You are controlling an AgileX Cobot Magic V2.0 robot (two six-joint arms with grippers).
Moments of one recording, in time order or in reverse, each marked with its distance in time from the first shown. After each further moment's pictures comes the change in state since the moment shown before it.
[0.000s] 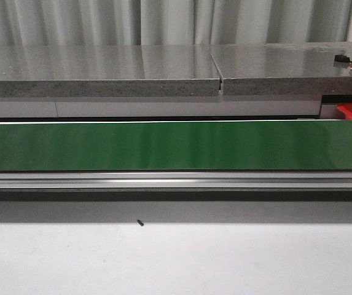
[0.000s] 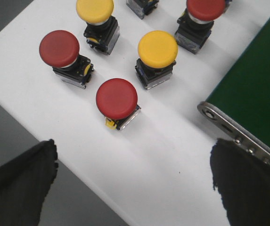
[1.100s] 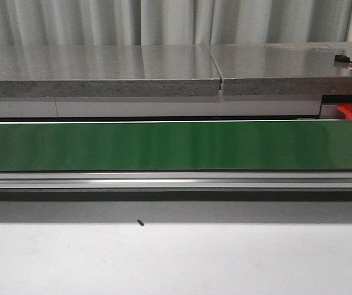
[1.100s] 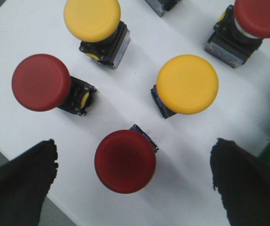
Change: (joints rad) left arm 0.055 0.347 -0.134 0.018 -0.083 0.022; right arm 0.000 0.000 0.000 0.000 0.000 0.000
